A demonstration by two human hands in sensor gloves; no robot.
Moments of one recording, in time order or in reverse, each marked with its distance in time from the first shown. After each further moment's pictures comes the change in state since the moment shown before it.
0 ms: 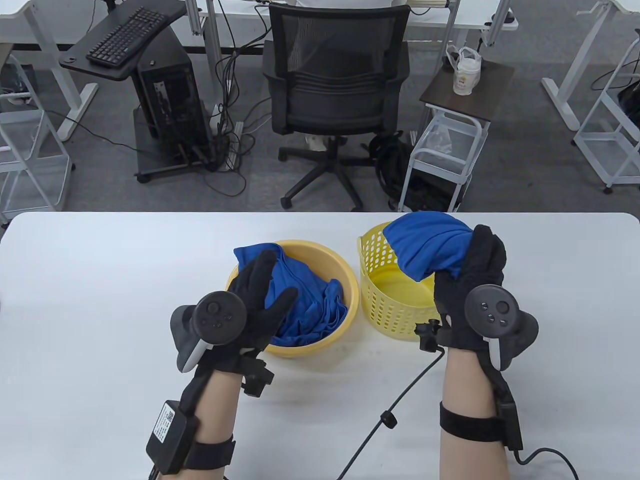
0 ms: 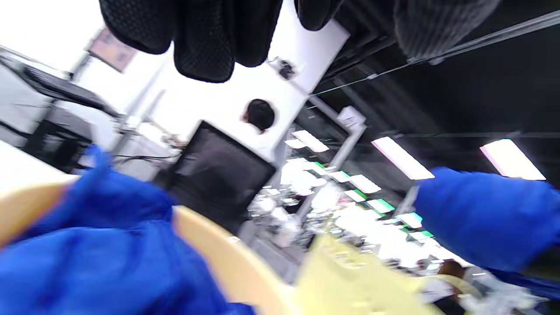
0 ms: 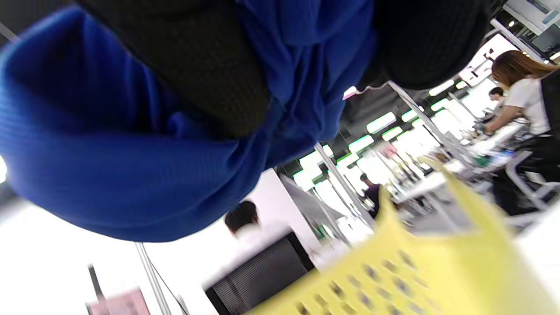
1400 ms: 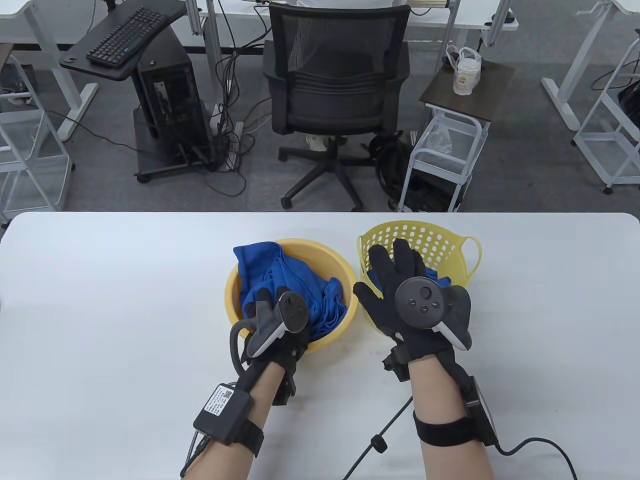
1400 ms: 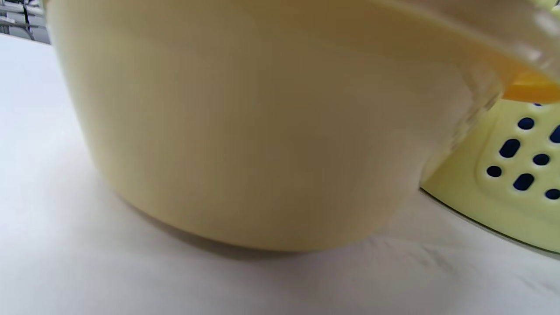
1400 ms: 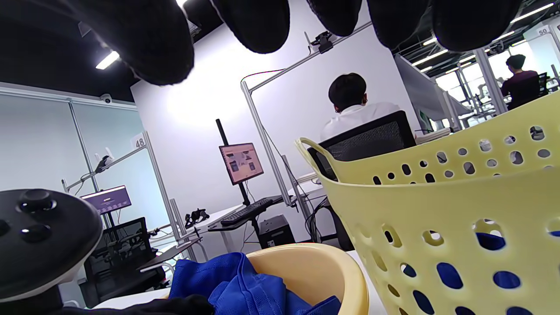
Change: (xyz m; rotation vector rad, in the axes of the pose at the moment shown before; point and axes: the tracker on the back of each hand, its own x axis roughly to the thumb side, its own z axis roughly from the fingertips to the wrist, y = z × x) left_hand -0.004 -0.135 -0.026 -0.324 0.154 -0.350; right_hand 0.071 0.037 0.027 0.404 -0.404 -0.041
